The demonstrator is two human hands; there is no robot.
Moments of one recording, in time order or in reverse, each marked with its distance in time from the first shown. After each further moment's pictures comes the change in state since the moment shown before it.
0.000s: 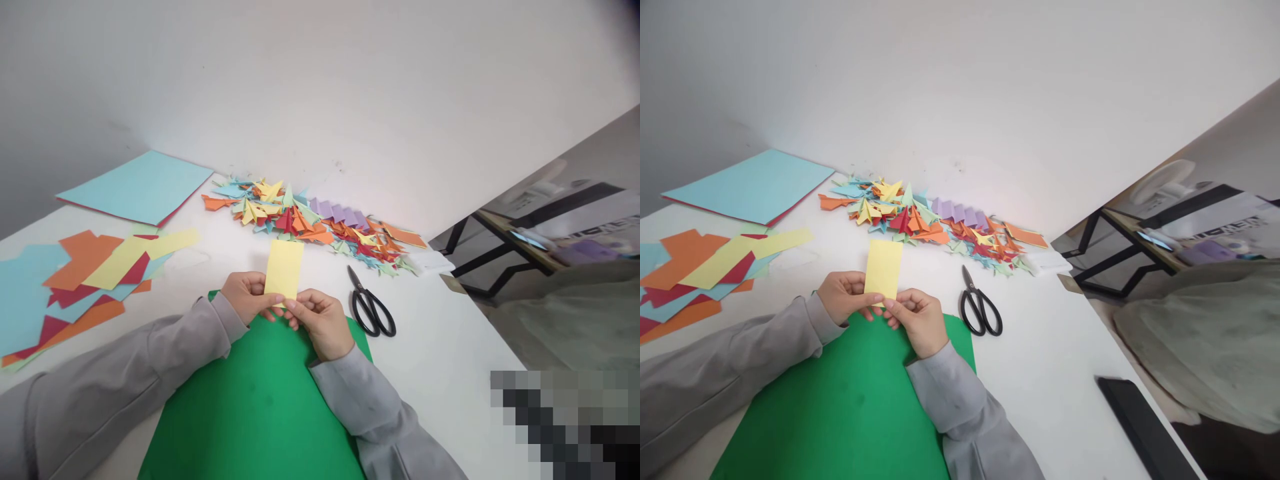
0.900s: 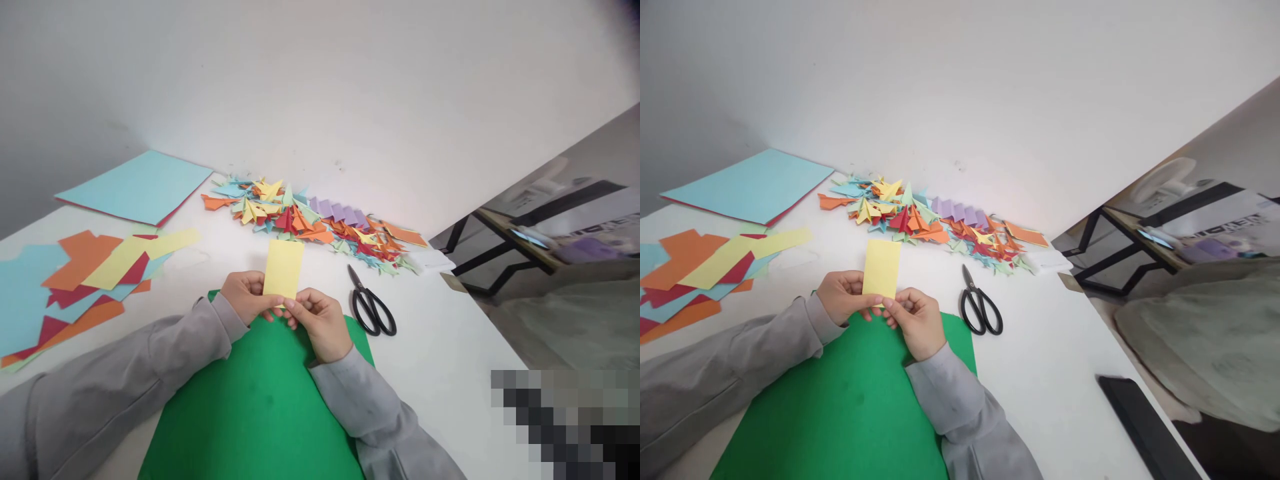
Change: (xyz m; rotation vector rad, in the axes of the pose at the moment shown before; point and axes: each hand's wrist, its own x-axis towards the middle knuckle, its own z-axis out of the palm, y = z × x) left_hand -0.001 0.001 0.002 0.025 0.006 0.034; right_hand -0.002 -0.003 0.006 -0.043 0.015 -0.035
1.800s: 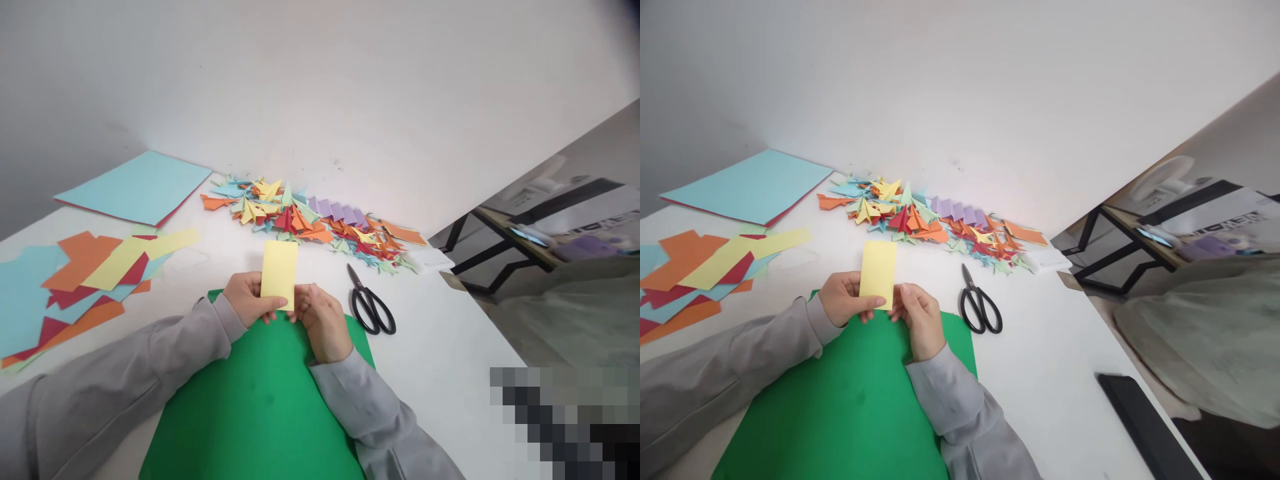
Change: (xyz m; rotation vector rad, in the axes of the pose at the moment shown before) left_hand 0.000 0.002 0.000 0.105 -0.025 0.008; right_hand 0.001 0.000 0.002 0.142 0.015 -0.066
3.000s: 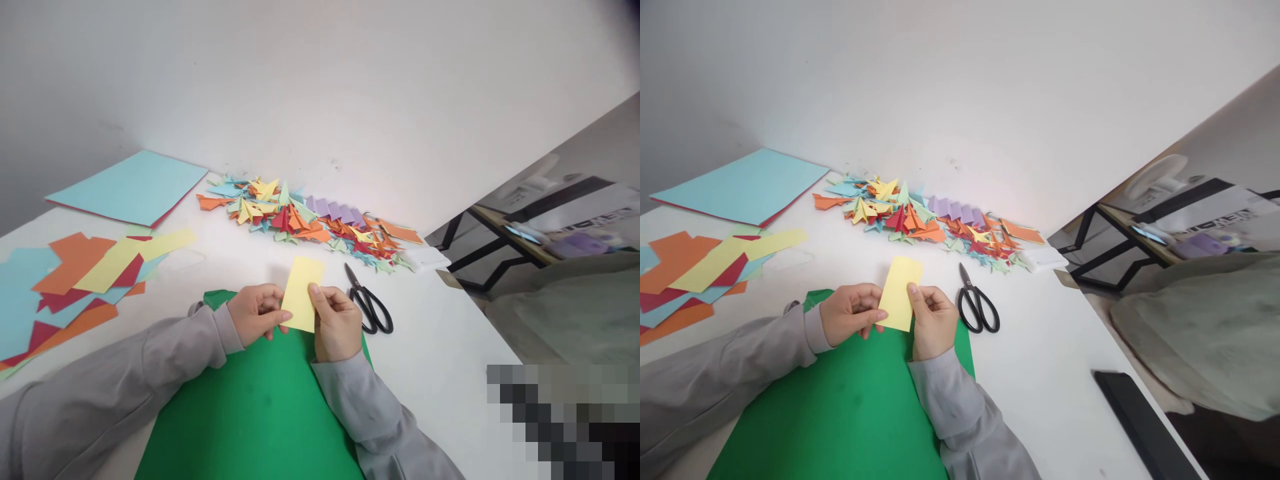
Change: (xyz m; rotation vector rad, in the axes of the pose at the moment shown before) left_hand -0.008 -0.005 0.005 0.084 -0.248 0.025; right_hand -0.002 0.006 -0.007 -0.041 0.434 -0.156
